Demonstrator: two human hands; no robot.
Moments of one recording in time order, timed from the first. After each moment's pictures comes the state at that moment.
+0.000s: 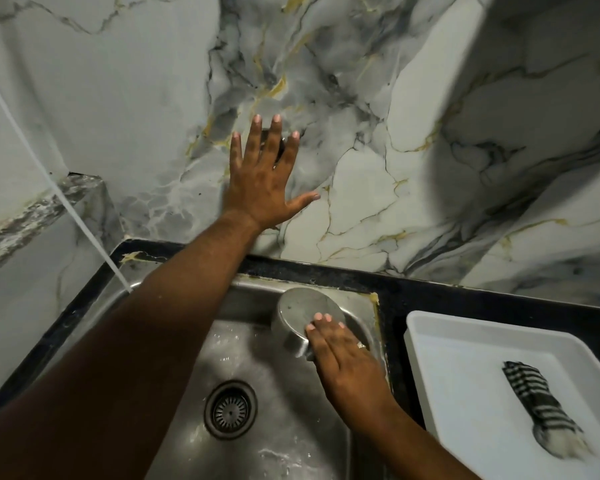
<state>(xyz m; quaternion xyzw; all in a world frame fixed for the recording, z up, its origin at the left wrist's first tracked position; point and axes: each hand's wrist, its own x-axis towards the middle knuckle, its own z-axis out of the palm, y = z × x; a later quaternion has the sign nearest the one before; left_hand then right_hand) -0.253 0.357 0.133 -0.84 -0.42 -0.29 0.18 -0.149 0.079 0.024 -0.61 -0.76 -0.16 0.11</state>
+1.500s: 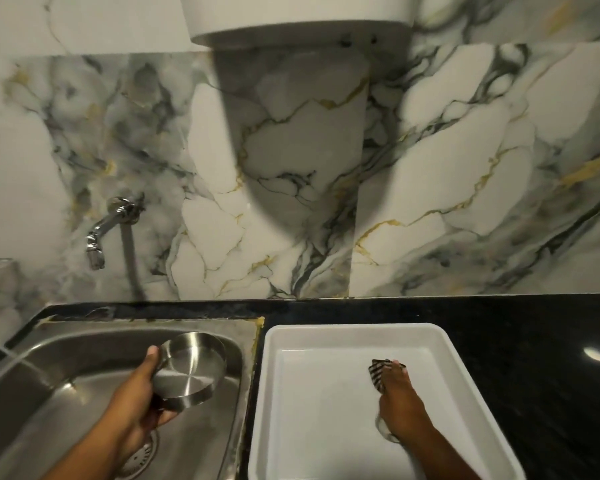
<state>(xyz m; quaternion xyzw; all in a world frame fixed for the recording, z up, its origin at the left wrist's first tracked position) -0.182 0.071 0.040 -0.29 -0.57 -0.38 -0.66 0.210 -0.076 -0.062 -0.83 -0.43 0.22 0.29</state>
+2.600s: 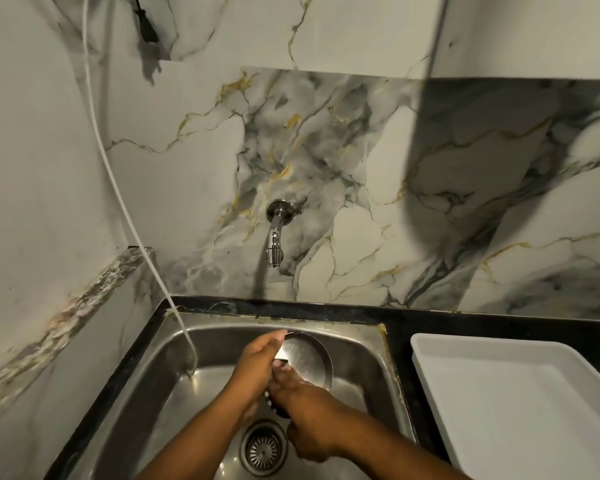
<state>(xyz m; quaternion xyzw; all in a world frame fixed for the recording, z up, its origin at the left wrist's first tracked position) -0.352 0.160 0.058 -0.49 -0.46 -0.35 -0.65 -0.252 0.068 0.084 -0.60 -0.77 0.21 0.02</state>
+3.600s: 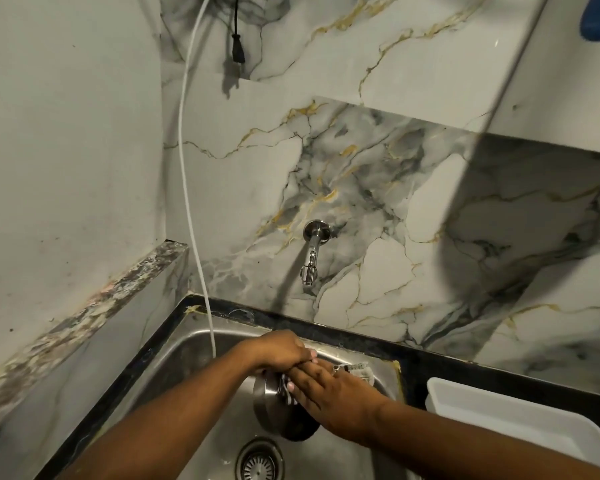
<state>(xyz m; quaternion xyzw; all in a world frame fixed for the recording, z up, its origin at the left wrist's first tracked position) -0.372 0.215 0.109 -0.76 -0.43 -0.05 -0.49 -0.230 0.099 0.115 -0.40 -0.86 -0.18 -0.27</state>
